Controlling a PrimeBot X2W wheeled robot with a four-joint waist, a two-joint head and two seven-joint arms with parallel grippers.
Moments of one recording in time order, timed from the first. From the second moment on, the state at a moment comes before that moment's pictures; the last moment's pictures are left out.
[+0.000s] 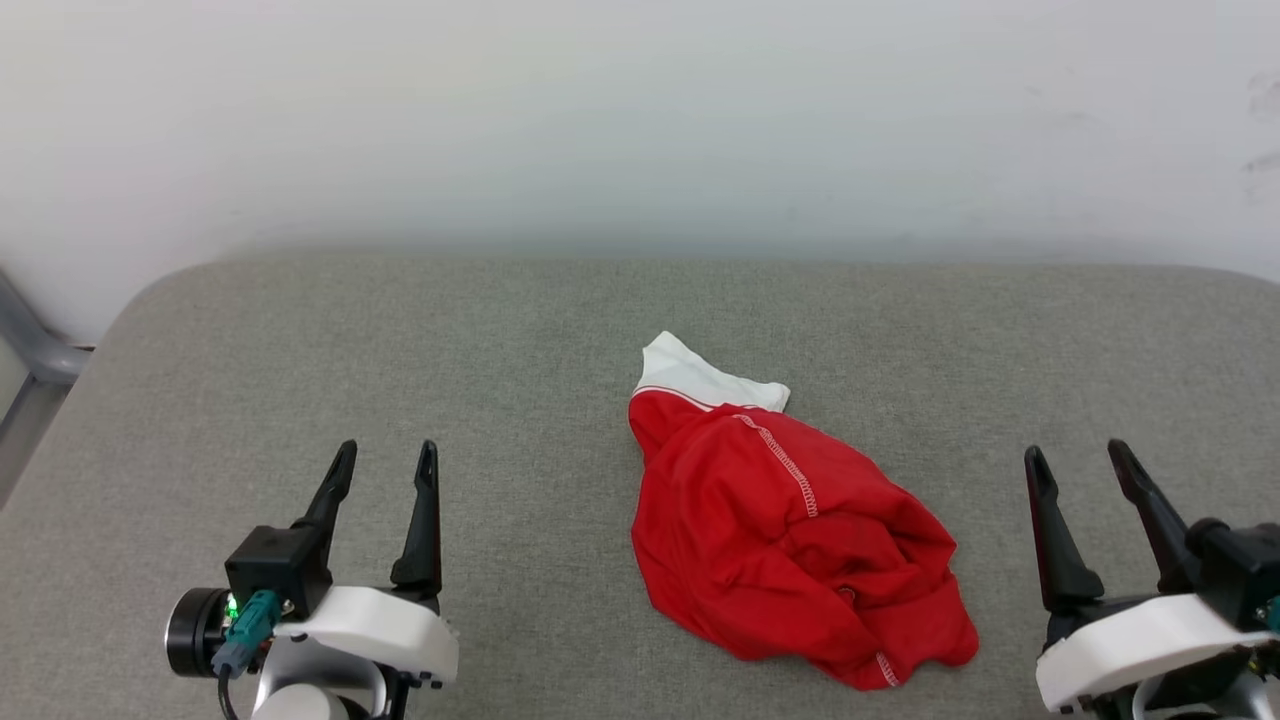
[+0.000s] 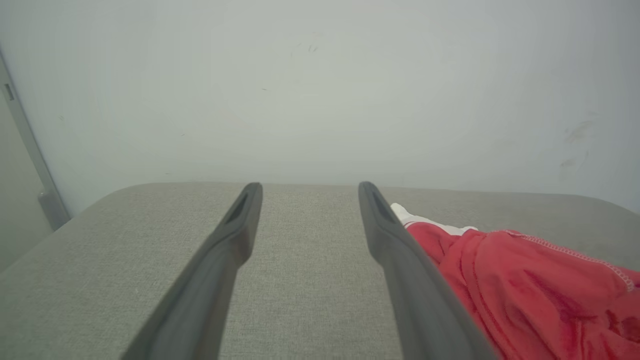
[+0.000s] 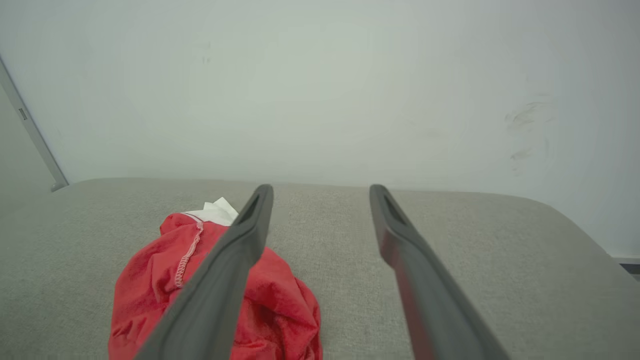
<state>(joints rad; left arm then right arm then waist) -0.12 0.31 -0.32 0.12 -0.45 0.18 -0.26 0.03 -0.05 -0.08 -0.13 0.13 0.13 0.01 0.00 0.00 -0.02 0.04</state>
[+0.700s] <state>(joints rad) -0.11 0.32 -0.37 0.10 -0.45 0.16 -0.25 0.07 -0.05 -0.13 -0.08 0.16 0.13 0.06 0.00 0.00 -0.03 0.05</state>
